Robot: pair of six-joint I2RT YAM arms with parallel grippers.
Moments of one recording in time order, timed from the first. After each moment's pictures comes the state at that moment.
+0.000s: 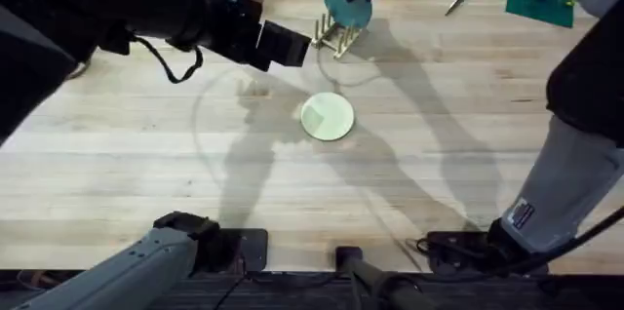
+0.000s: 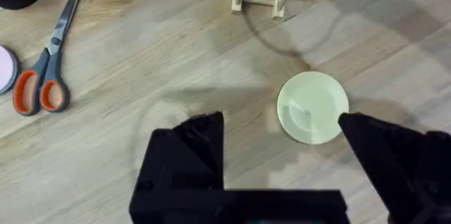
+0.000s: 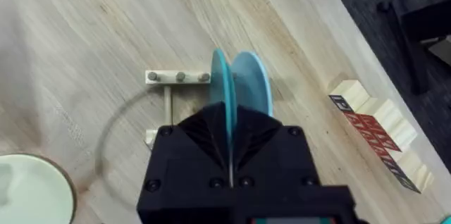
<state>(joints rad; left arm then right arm) -0.23 1.16 1.19 -0.91 0.21 0.17 0.37 2.09 1.88 -0.73 -0.15 -0.56</state>
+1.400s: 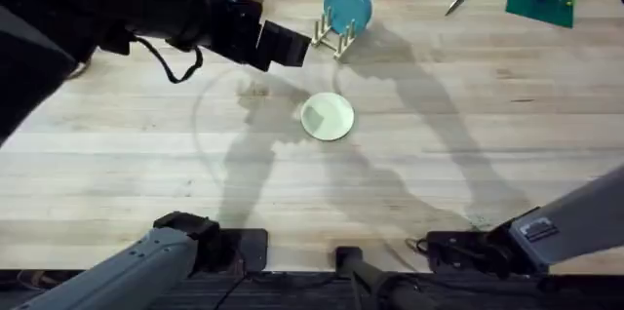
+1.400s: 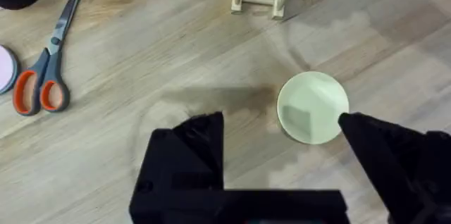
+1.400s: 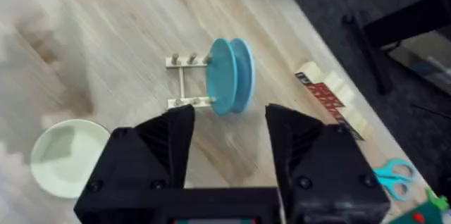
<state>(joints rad) -0.23 1.16 1.19 -0.91 0.21 0.17 0.39 1.81 1.89 -0.92 -0.11 -0.51</state>
